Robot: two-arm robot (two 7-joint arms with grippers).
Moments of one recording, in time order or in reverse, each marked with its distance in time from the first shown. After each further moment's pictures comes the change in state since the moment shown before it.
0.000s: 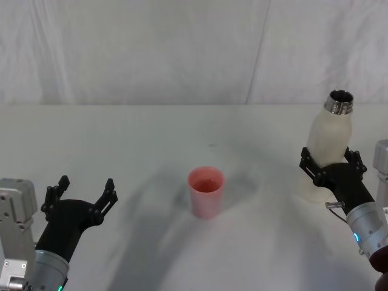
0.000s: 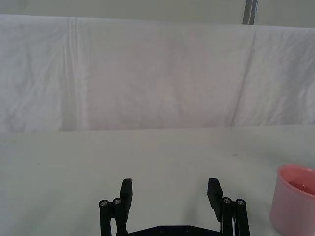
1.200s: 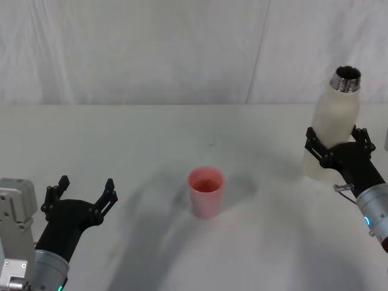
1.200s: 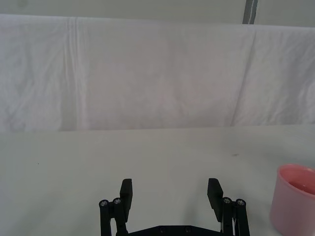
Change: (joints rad) left arm 0.000 0.000 0.000 0.000 0.000 0.000 0.000; right arm 0.021 0.041 -0.004 -0.062 0.009 -0.003 0.033
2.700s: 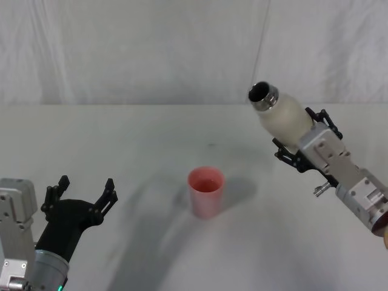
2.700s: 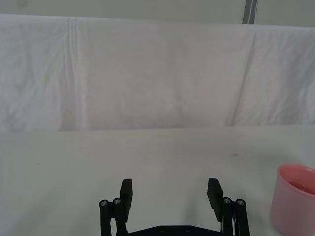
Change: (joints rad) left arm 0.000 0.000 0.000 0.000 0.000 0.000 0.000; right arm 0.054 0.172 -0.215 -0.145 -0.472 0.130 -0.003
